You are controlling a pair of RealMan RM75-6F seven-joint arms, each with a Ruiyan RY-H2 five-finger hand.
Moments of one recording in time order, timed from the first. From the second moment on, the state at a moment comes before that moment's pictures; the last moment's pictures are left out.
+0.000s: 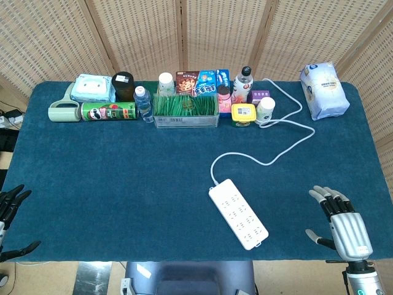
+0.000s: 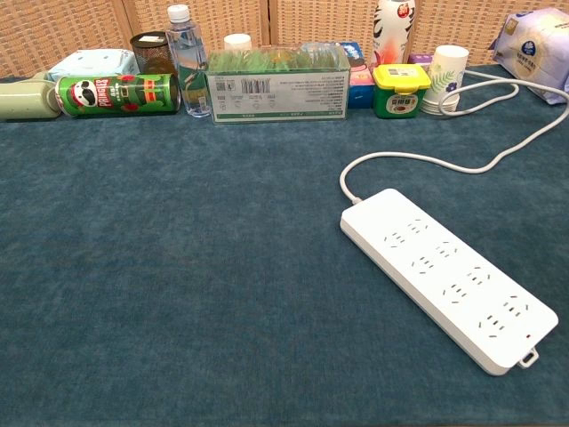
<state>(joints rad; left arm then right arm) 0.02 -0.83 0.10 -1.88 1.72 1.57 -0.14 0.05 -1.15 0.01 -1.72 -1.68 1.57 -0.08</state>
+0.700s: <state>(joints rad) 0.02 -0.83 0.10 -1.88 1.72 1.58 -0.15 0.05 -1.17 0.02 -1.71 -1.66 1.56 -0.14</state>
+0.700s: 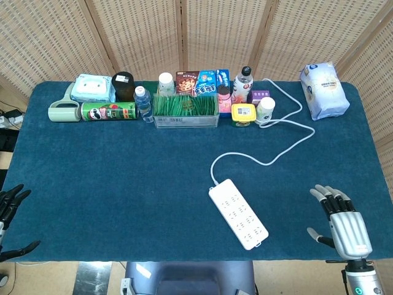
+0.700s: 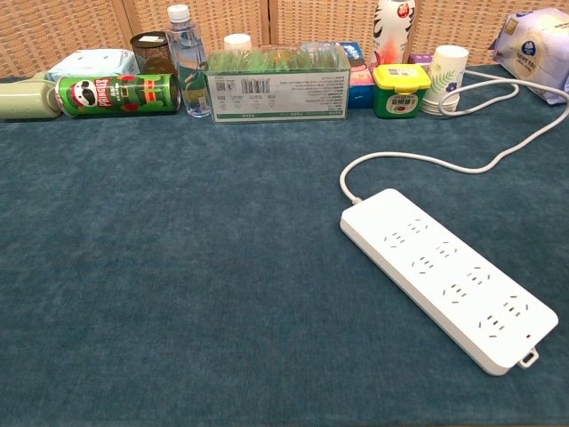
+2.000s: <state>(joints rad) 0.00 -0.82 0.08 -1.89 1.67 1.54 -0.17 0.54 -1.31 0.15 -1.87 -1.27 0.91 -0.47</state>
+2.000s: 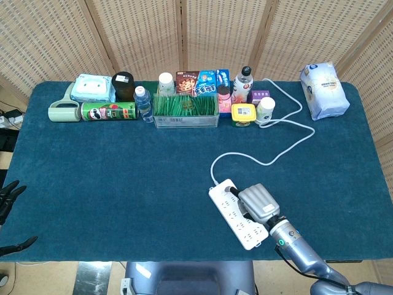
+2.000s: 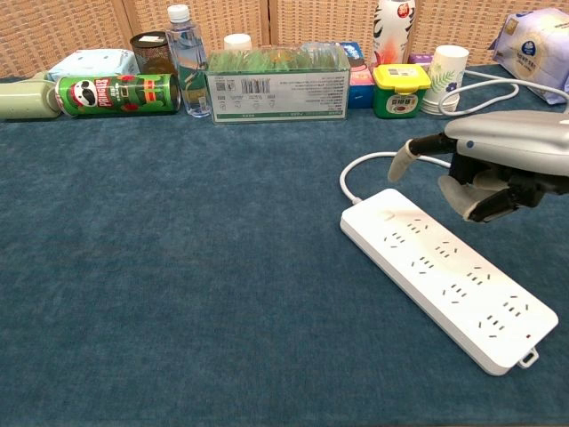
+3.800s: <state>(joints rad) 0.00 -0.81 0.08 -1.88 1.66 1.53 -0.20 0.72 -1.47 0.04 -1.81 -0.95 1.03 -0.82</state>
